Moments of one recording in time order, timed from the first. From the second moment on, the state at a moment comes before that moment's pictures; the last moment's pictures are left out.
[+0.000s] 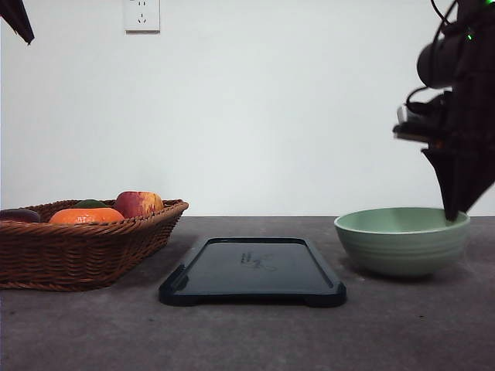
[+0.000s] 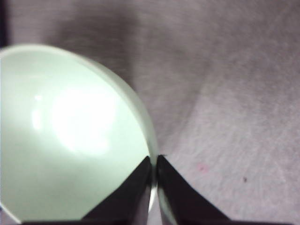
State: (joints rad) left_arx -0.09 1.02 1.13 -0.83 0.22 -0.07; right_arx 0.13 1.78 1.40 -0.99 -0.16 0.08
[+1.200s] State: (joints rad) left_arx -0.09 1.03 1.13 -0.83 0.22 -0.07; right_arx 0.43 2.06 1.82 -1.03 -0.28 0.09
